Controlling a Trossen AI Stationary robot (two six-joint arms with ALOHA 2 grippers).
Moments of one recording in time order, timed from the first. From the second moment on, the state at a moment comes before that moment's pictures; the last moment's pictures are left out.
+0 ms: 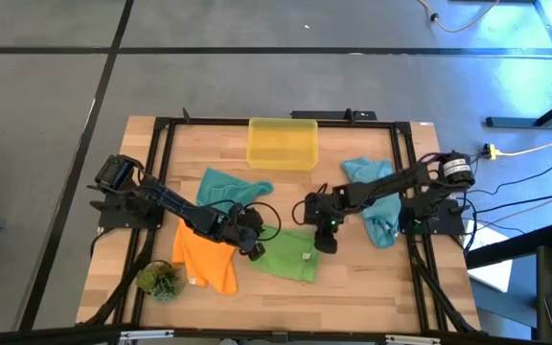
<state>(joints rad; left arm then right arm) -0.33 1.73 0.85 -0.06 -0.46 -0.75 0.06 1.71 0.84 -0.27 -0.43 0.38</state>
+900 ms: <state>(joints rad) -0.33 1.73 0.85 -0.06 -0.46 -0.75 0.09 1.71 0.84 -0.30 -0.39 0.39</state>
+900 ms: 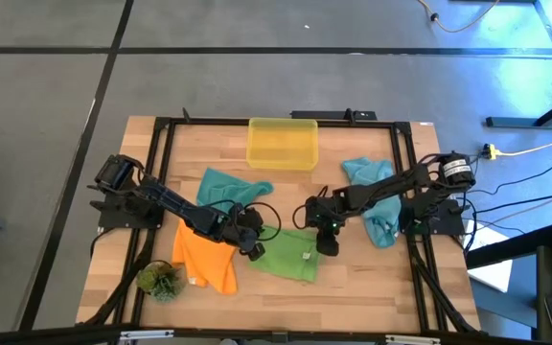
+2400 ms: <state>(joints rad) -0.33 1.73 0.85 -0.06 -0.45 -0.75 0.12 1.71 0.84 -0.27 -0.42 0.38</state>
